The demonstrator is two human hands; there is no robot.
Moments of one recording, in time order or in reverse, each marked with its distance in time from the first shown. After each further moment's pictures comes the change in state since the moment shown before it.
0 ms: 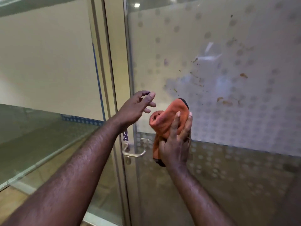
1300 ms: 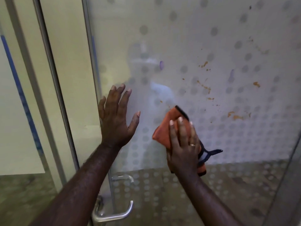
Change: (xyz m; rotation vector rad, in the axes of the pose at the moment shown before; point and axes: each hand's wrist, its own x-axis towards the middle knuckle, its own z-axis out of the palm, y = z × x) left_hand 0.232 -0.163 -0.002 0.505 0.627 0.967; right_hand 0.086 0.081 0.139 -0.607 0.155 -0.165
